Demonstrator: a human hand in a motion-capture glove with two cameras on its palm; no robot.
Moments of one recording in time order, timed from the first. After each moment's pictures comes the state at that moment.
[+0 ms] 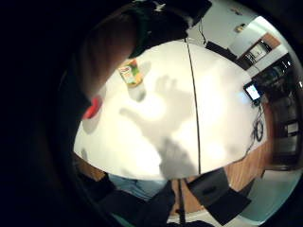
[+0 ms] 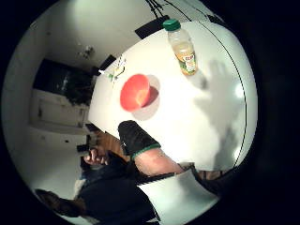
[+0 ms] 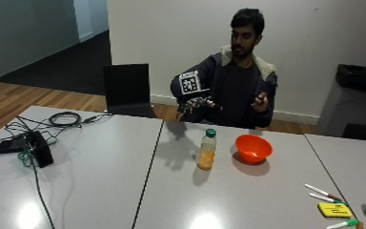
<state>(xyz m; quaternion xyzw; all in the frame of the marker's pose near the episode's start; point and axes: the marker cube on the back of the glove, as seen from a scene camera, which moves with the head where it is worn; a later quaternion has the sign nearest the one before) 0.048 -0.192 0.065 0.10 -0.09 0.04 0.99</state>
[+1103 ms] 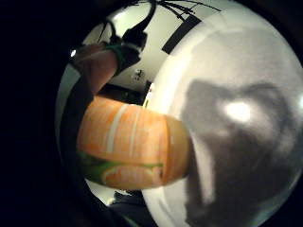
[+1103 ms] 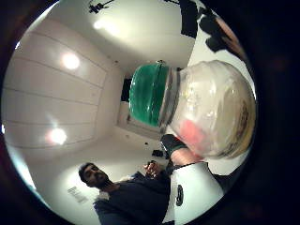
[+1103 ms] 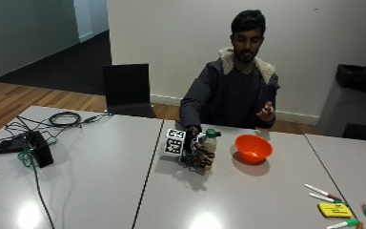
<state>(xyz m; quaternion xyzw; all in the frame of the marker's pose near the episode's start) 0.054 -0.378 0.198 0.10 -0.63 0.00 0.77</state>
